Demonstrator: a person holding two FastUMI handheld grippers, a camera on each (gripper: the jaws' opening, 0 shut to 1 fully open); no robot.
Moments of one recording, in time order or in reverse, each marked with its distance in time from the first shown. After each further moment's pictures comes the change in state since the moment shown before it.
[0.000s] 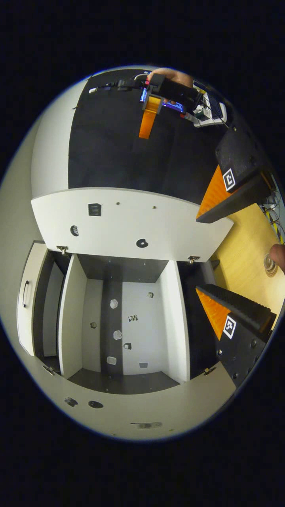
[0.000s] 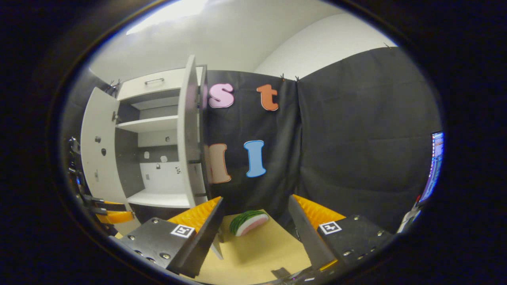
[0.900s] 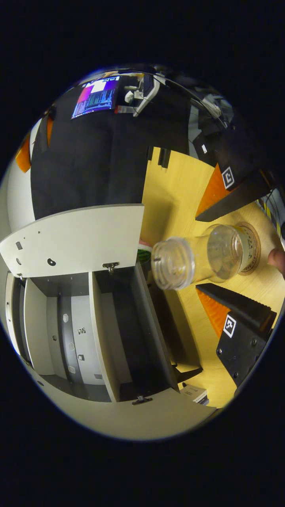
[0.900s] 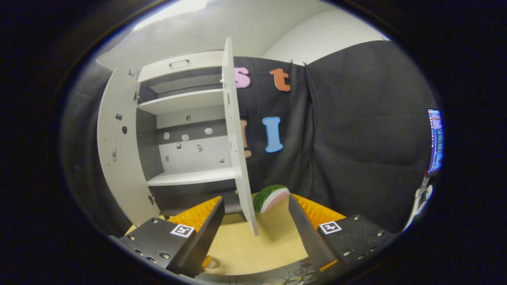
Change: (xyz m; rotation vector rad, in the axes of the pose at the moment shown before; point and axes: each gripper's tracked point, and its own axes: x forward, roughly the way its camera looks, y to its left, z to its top) left arm 0.007 0.010 -0.325 0.152 0.147 -0.060; right arm -0.114 0.106 -0.122 0.017 0.087 0.029
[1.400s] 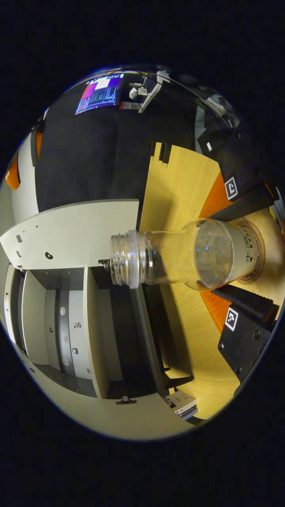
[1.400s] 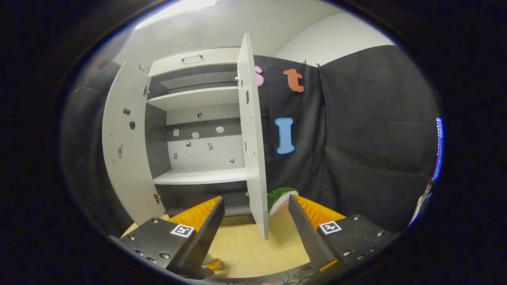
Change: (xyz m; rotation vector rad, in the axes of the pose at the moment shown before) left arm 0.026 0.001 -0.046 -0.007 -0.033 0.025; right arm 0.016 0.047 -0.006 -0.047 0.016 0.075
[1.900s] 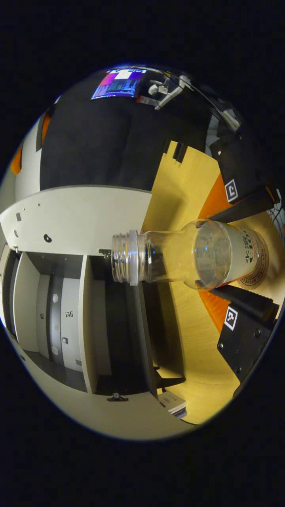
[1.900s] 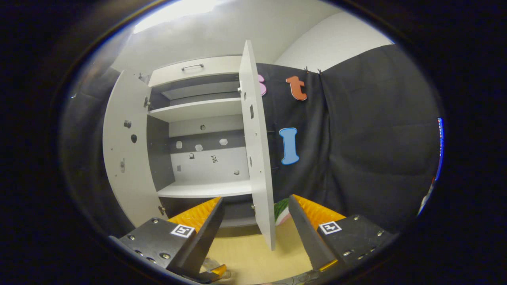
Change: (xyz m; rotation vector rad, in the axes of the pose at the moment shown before) left arm 0.004 0.002 0.023 -0.083 0.010 0.029; right arm 0.018 0.015 0.030 0.023 -0.049 0.017
